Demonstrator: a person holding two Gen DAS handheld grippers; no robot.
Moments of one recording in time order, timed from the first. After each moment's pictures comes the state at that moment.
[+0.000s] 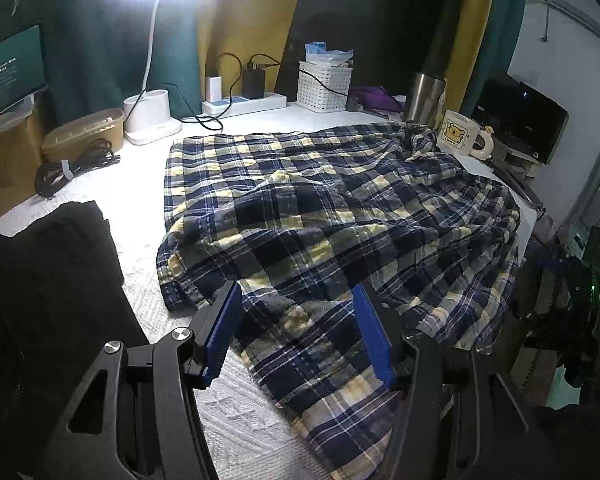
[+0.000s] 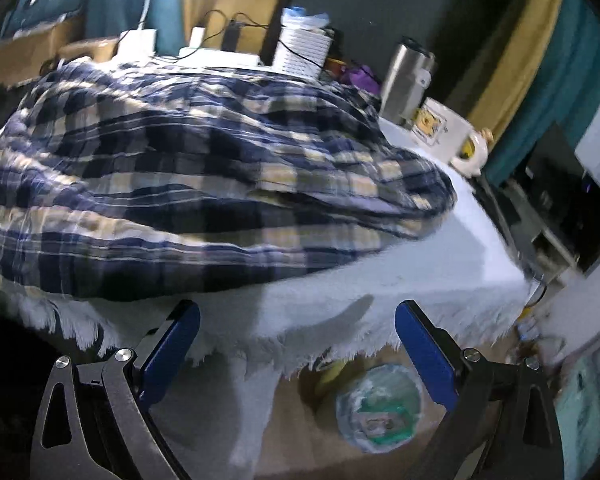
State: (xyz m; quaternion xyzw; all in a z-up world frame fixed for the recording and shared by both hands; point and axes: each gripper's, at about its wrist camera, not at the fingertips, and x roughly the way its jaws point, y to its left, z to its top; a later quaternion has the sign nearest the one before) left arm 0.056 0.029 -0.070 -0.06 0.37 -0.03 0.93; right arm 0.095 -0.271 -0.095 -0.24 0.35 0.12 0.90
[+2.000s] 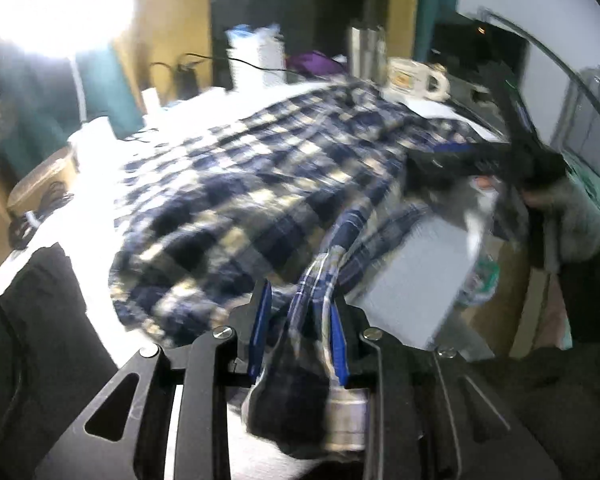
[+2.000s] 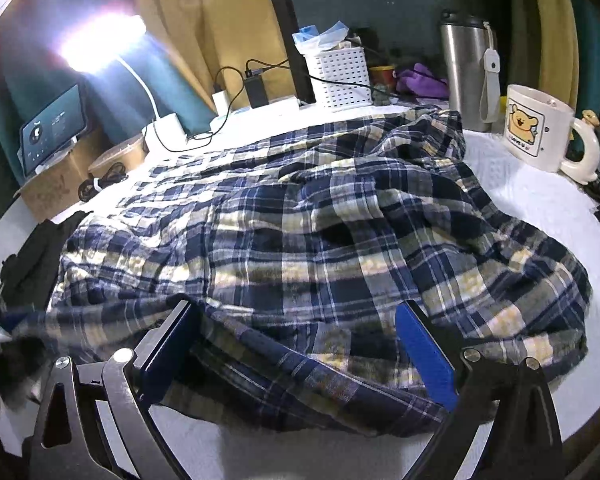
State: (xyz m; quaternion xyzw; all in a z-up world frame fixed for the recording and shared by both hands) left arm 0.055 -0.021 -0.069 0.04 0.40 -0.08 0.91; right arm 0.212 -0.252 -0.065 -0.02 0.38 0.27 0.88
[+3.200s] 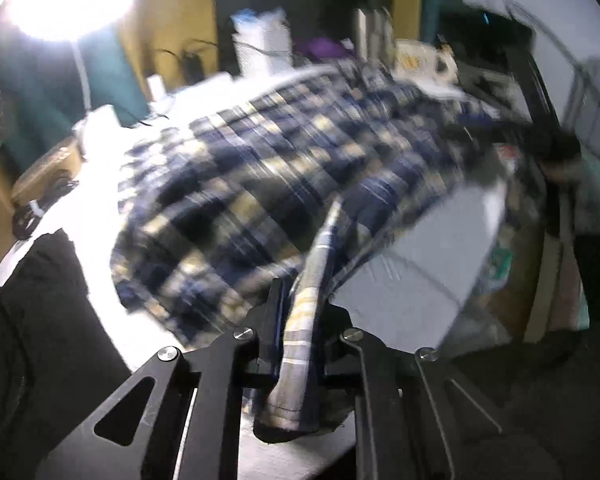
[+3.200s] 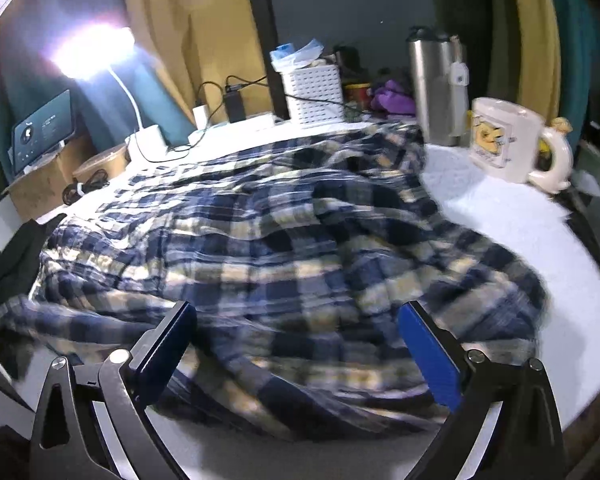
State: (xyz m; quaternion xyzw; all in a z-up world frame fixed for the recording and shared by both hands) left arm 0.050 -0.018 -0.085 0.04 0.40 -0.07 0.91; right arm 0.215 -0.295 -0.064 -0.03 0.36 0.25 0.90
